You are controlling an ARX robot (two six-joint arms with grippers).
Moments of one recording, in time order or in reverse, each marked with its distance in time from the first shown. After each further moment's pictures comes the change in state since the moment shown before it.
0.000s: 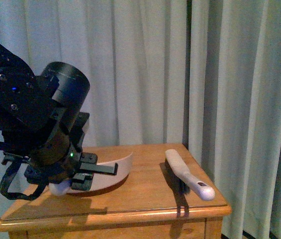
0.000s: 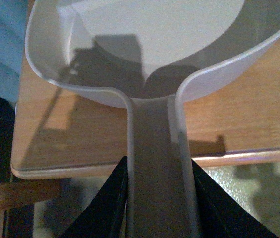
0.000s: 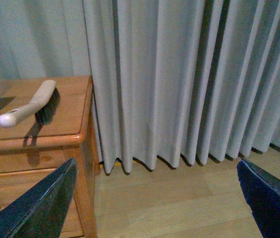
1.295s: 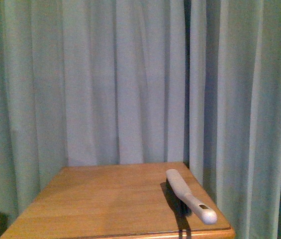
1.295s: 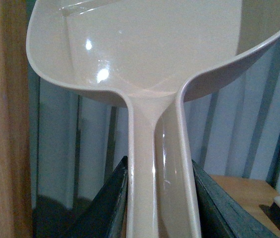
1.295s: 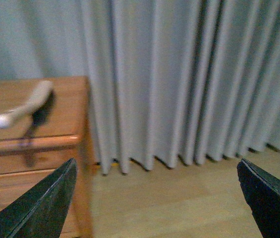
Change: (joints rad) left arm 0.606 -1.606 -1.054 0.534 0.473 -0.036; right arm 0.023 0.017 0.002 -0.011 0.093 -0.018
